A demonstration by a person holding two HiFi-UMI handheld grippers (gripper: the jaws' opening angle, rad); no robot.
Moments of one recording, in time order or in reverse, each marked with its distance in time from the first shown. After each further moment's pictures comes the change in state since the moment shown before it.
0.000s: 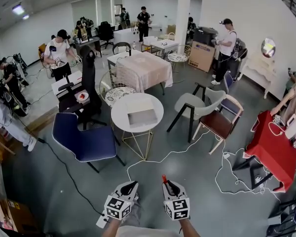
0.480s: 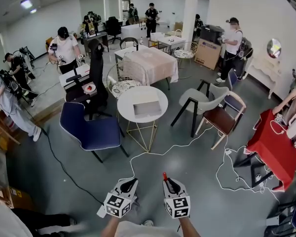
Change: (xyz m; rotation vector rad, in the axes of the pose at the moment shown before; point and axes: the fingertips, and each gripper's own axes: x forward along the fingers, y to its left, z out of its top) left arm -0.057 -0.037 -0.012 0.002 0.004 0.050; right arm -0.053 0.032 -0.014 0.004 -0.002 0.042
